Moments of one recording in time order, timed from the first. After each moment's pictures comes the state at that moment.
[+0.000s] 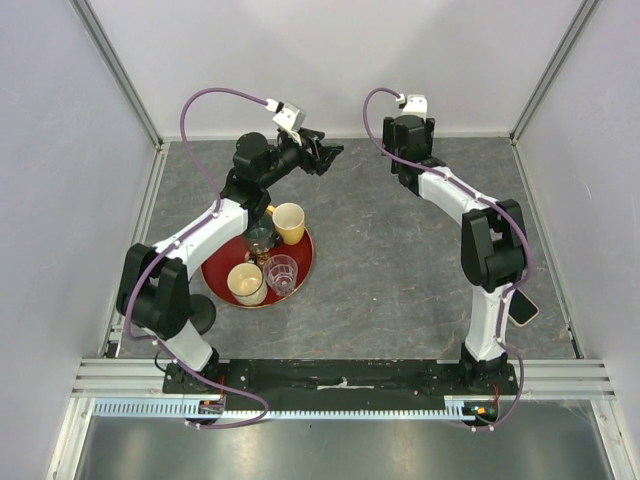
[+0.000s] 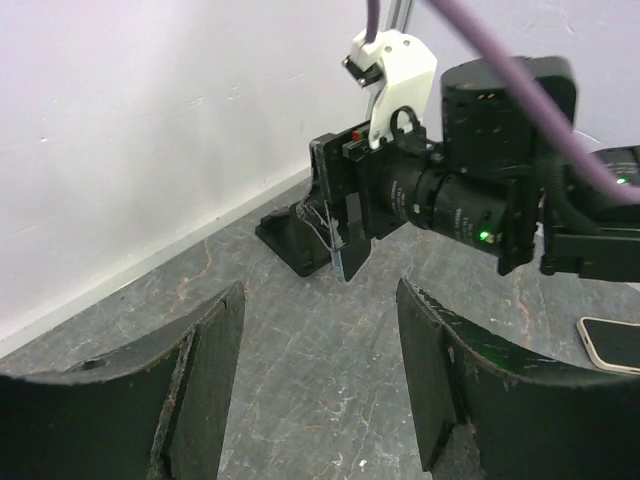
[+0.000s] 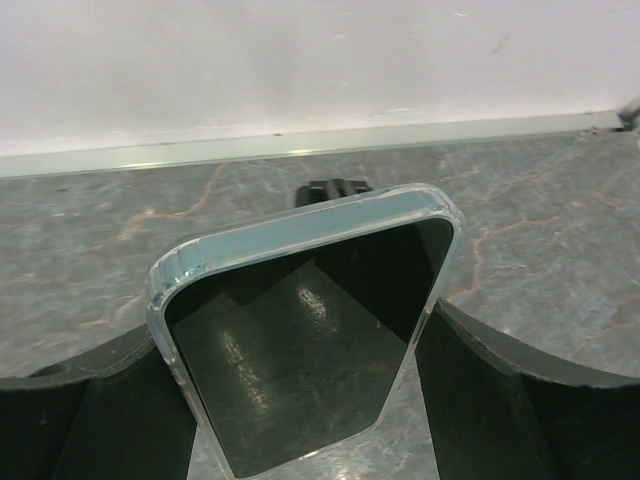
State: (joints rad) left arm -0.45 1.64 1.25 0.51 0.40 -0.14; right arm 0.32 2.00 1.58 0.11 0.47 0.09
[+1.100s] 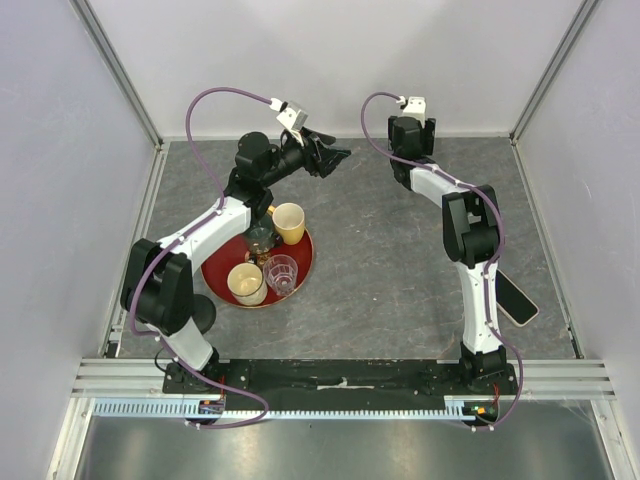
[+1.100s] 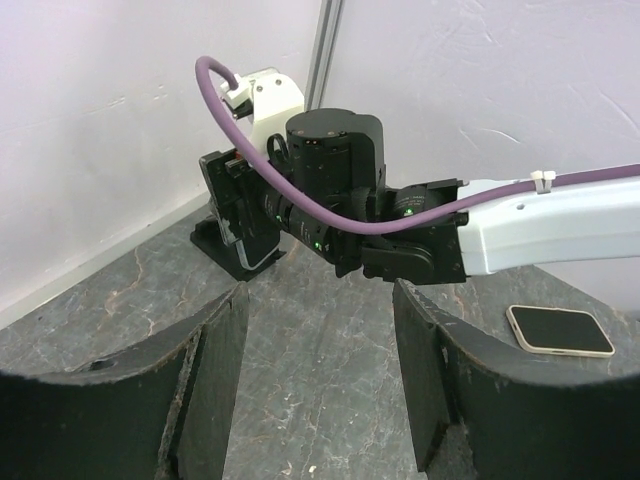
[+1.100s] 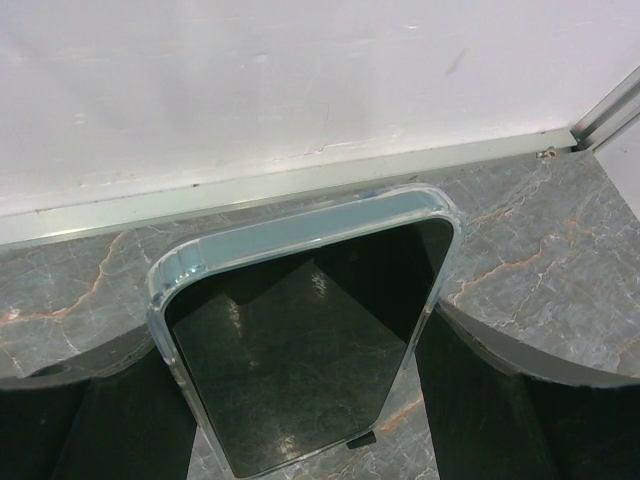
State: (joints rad) left arm -0.45 1.68 1.27 0.56 0.53 -0.25; right arm 0.26 2.32 1.79 0.28 0.61 -0.02
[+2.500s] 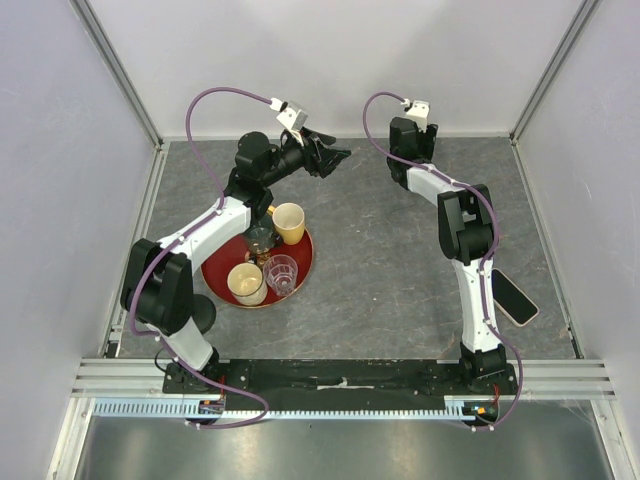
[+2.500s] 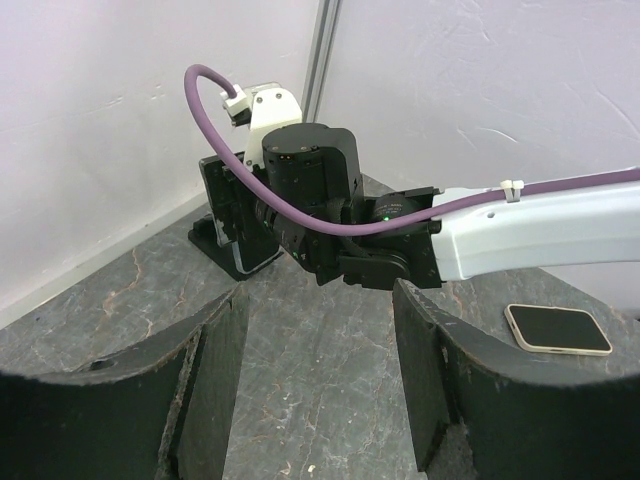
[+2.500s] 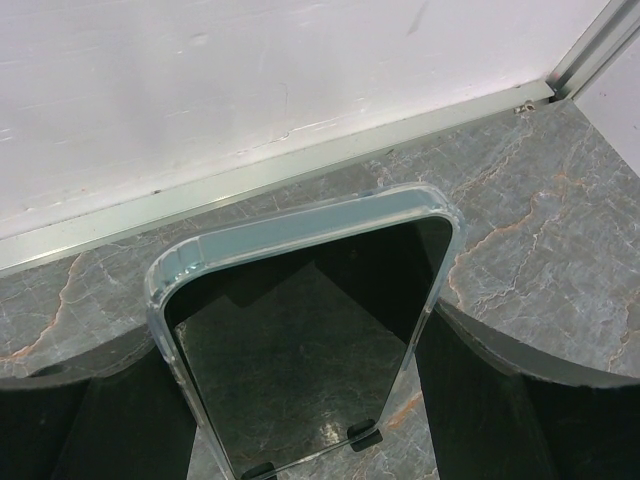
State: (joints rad) left arm -0.45 1.68 1.27 0.56 0.53 -0.25; right arm 0.26 2.39 1.85 0.25 0.73 0.08
